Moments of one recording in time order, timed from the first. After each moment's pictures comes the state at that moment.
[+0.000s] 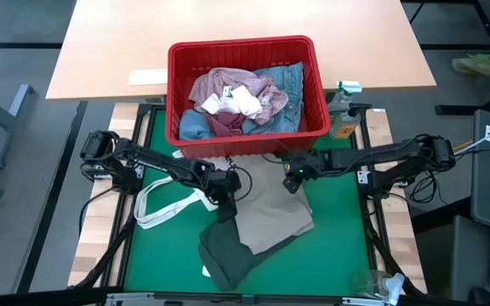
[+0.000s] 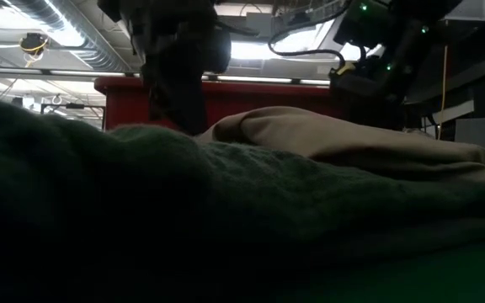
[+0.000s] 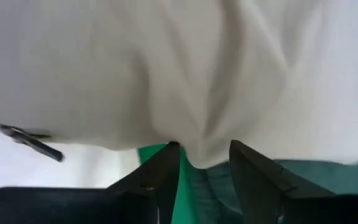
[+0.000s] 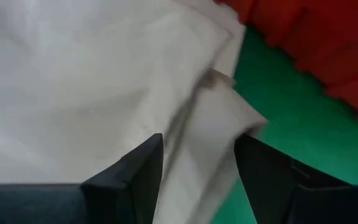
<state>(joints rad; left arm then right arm) -0.11 1.67 1.11 -0.49 0.06 -0.57 -0.03 1.37 0.81 -0.53 0.22 0.59</state>
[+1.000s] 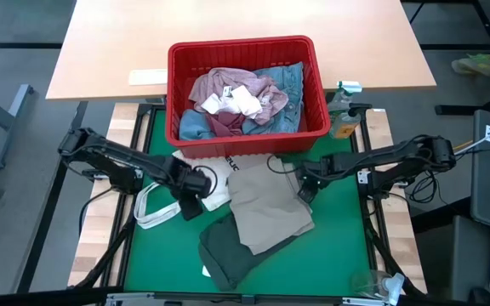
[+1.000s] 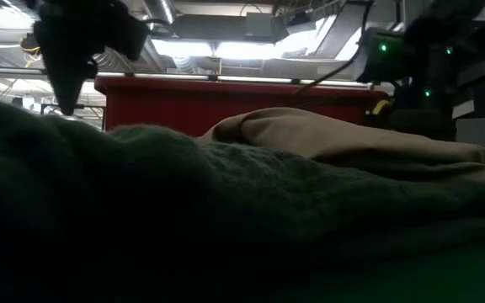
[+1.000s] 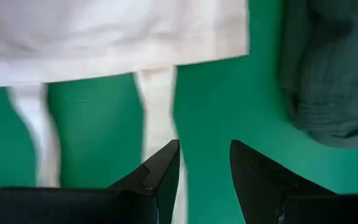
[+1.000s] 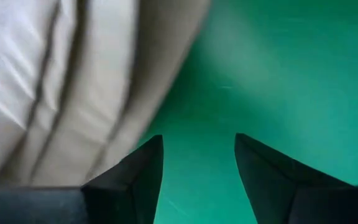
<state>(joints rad) -0.22 1.44 1.09 -1.12 0.02 -0.78 -0.03 1.37 0.66 -0.64 0.00 0.63</state>
